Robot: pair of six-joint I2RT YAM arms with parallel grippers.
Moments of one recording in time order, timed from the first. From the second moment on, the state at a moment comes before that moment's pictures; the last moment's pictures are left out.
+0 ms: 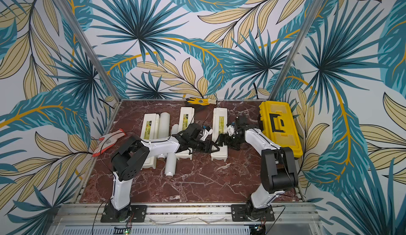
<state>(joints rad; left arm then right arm) -0.79 2.05 1.30 -0.03 0.58 -0.65 0.09 1.64 1.07 -0.71 -0.50 0.18</state>
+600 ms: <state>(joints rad) -0.78 2.07 1.32 -0.06 0.62 -0.64 -0.01 1.60 1.04 -0.78 -0.52 0.18</state>
